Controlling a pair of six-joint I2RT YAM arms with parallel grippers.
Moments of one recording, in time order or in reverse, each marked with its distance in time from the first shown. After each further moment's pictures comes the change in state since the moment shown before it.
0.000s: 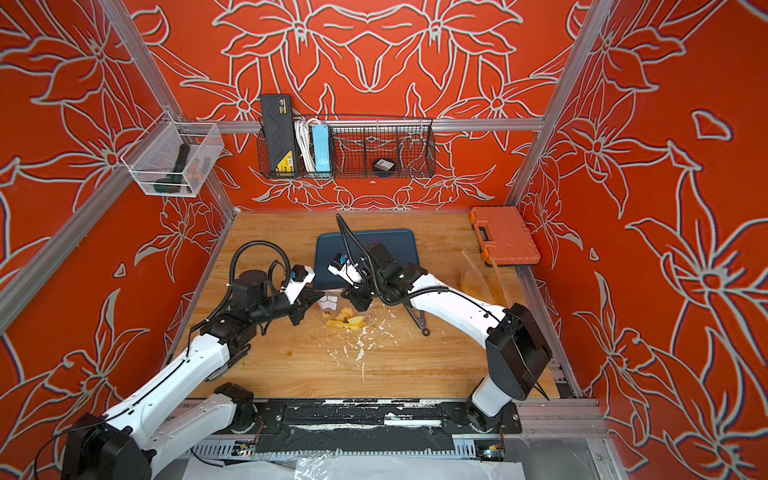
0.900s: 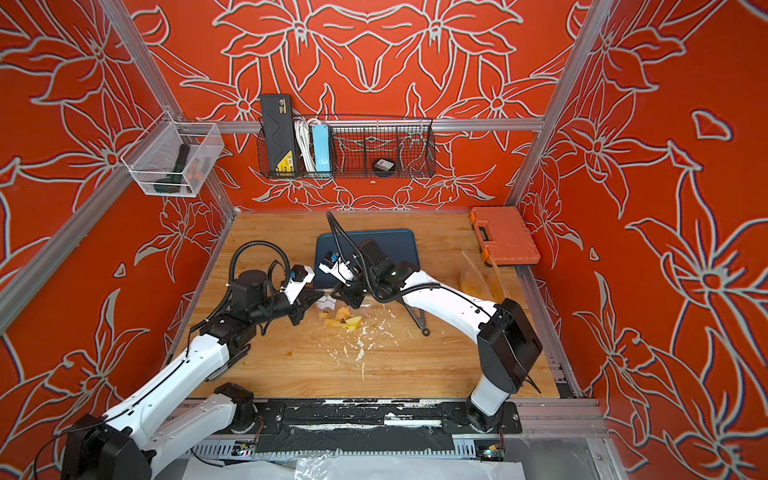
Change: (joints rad) left arm 0.001 -0.003 0.000 0.000 0.000 0.004; right arm 0.027 0.050 0.068 0.020 -0.026 -0.016
